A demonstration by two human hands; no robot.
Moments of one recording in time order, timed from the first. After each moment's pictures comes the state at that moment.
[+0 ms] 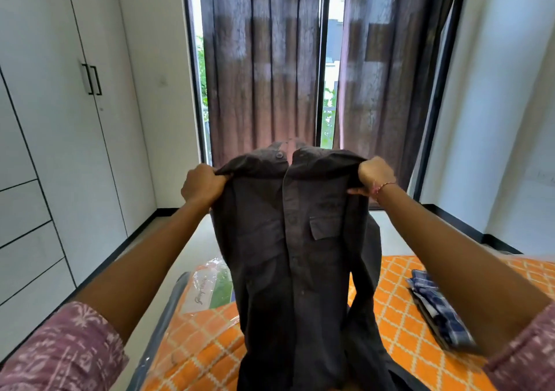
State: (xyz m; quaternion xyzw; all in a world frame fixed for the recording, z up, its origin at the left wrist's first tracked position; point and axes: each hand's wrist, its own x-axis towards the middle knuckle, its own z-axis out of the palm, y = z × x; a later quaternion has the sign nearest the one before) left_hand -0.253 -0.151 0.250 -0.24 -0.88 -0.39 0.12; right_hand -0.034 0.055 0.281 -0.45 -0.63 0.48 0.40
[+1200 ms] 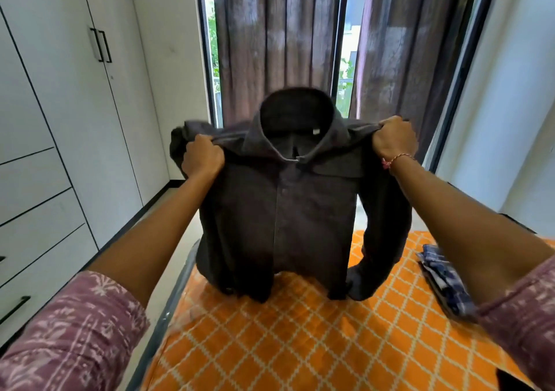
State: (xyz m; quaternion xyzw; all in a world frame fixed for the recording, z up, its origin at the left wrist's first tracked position) left_hand -0.251 -0.171 0.246 -0.19 -0.83 -0.47 0.22; right_hand -0.047 0.057 0.275 -0.41 -0.78 0.10 0.46
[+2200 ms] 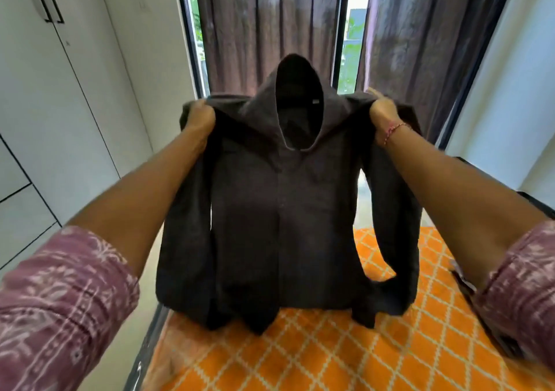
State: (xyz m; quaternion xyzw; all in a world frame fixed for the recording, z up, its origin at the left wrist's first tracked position) left_hand -0.401 -0.046 0.246 -0.14 -0.71 -0.69 -0.06; right_hand -0.222 0.202 0.244 -0.30 -0.56 0.66 0.40
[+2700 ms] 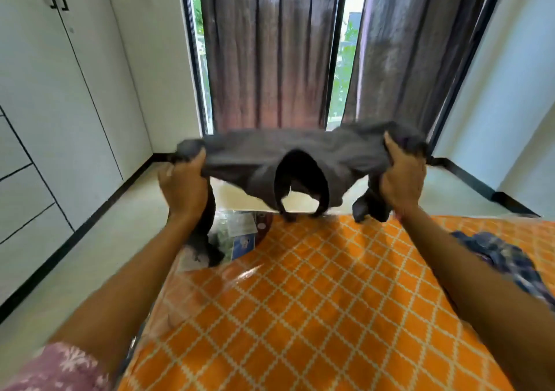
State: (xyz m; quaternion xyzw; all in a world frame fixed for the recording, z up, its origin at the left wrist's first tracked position) left_hand -0.308 -0.148 0.121 -0.26 -0.89 -0.28 0.27; right_hand -0.070 0.116 0.148 -0.37 -0.81 0.13 0.44
